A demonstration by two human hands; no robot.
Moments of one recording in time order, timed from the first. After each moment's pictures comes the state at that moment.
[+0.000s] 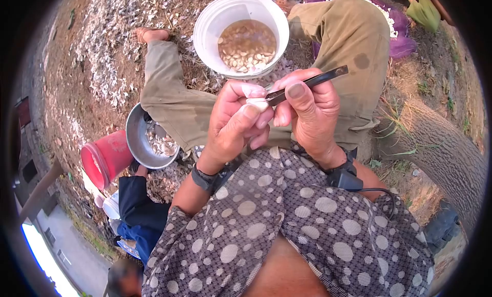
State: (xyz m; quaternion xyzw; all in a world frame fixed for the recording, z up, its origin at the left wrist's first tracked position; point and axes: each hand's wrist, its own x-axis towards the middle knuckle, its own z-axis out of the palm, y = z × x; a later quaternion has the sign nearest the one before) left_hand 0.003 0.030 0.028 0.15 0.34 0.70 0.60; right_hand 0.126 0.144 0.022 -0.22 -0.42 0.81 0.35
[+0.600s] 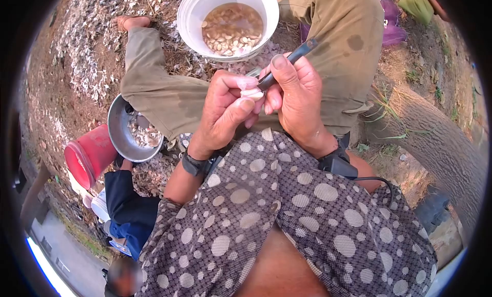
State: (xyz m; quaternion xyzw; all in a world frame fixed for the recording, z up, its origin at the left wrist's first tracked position) left_hand 0.007 0.012 -0.015 0.28 0.38 0.69 0.55; right_hand 0.120 0.130 0.014 -0.36 -0.36 0.81 0.28
